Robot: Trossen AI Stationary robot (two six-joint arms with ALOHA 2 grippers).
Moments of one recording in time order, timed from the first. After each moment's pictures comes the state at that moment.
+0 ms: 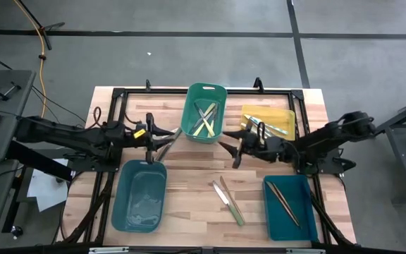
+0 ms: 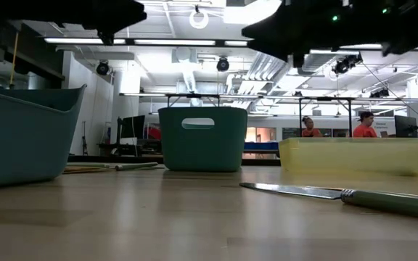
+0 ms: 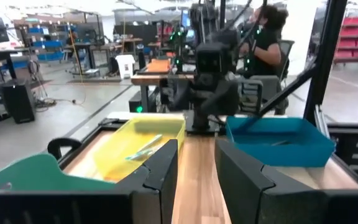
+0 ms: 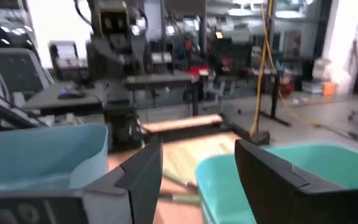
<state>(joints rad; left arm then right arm) -0.05 0.78 0.39 0.41 -0.16 0.02 0.17 1.41 0.48 1.02 0.48 -0.01</state>
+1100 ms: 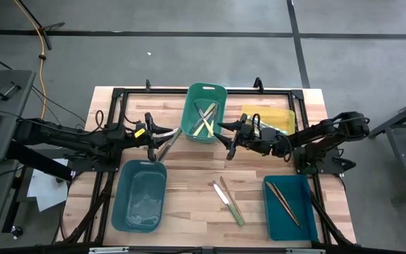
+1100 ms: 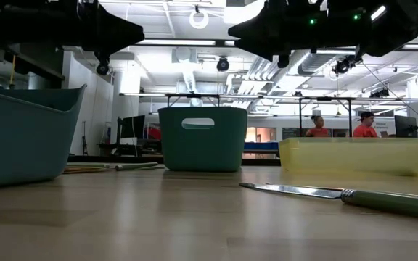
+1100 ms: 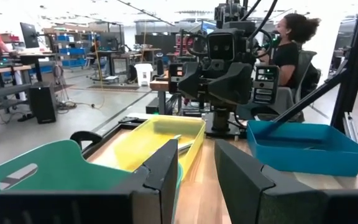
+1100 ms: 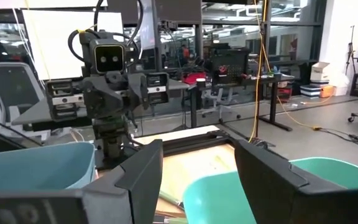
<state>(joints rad) 0.01 0.81 0.24 0.65 -0.18 0.00 0.05 1.47 0.56 1.05 0.37 -0.01</state>
